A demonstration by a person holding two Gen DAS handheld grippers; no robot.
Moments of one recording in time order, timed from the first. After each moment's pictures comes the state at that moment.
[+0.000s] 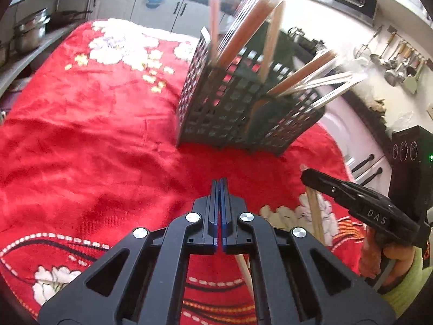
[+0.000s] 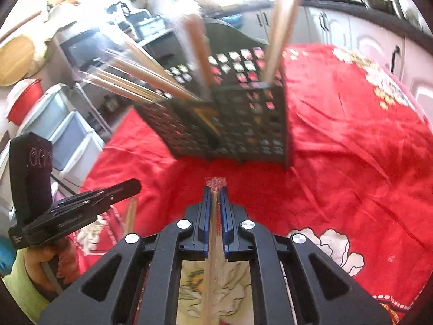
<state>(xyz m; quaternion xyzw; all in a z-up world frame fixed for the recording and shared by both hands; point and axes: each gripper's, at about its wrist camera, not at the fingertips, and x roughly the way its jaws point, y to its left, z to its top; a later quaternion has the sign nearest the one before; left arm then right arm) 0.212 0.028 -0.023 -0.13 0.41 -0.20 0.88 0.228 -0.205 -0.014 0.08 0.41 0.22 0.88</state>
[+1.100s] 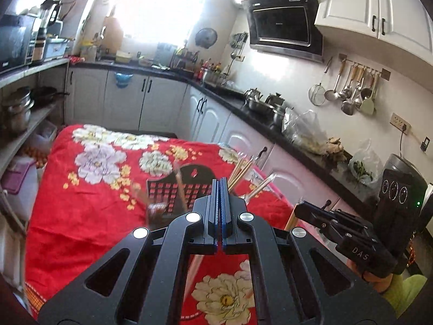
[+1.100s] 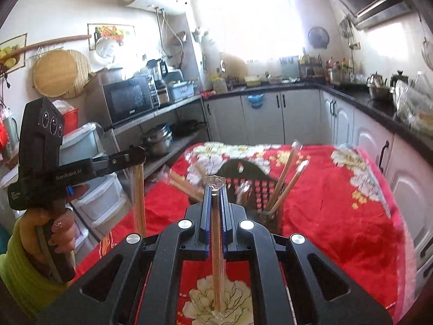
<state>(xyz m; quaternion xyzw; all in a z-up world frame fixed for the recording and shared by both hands) 0.182 0.011 0.145 -0.10 0.24 -0.25 0.93 0.168 -0.231 0.121 0.06 0.21 0.24 0.95</state>
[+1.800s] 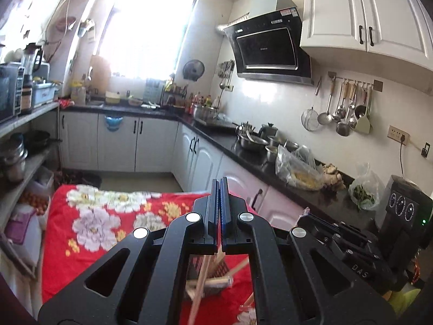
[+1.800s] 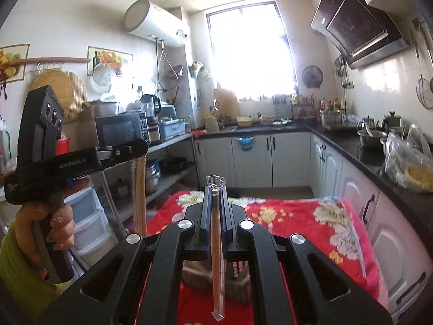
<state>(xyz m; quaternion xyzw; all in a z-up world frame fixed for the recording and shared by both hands) 0.228 -0.022 0.242 -0.07 0.15 -0.25 0.95 0.200 -0.253 0.201 0.04 0.12 0.21 0.97</state>
